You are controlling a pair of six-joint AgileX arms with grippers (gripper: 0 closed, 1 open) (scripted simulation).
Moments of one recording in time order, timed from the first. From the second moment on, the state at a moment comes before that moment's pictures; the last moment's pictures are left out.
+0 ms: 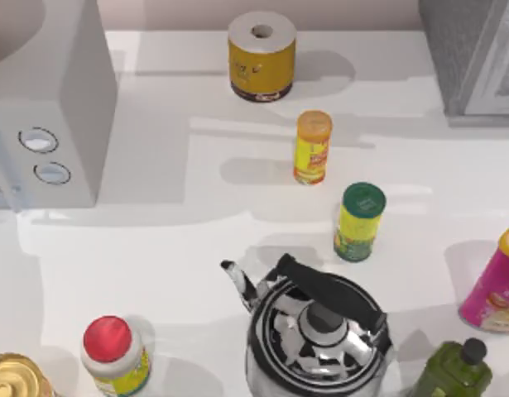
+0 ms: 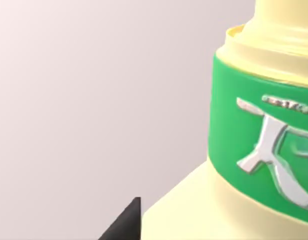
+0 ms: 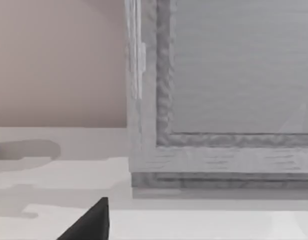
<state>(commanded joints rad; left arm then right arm) 0.28 1.60 1.69 0.07 0.26 0.01 0.00 0.00 0.00 0.00 0.00 0.00</state>
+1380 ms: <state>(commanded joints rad) 0.18 1.02 1.09 -0.07 0.20 0.01 0.00 0.00 0.00 0.00 0.00 0.00</state>
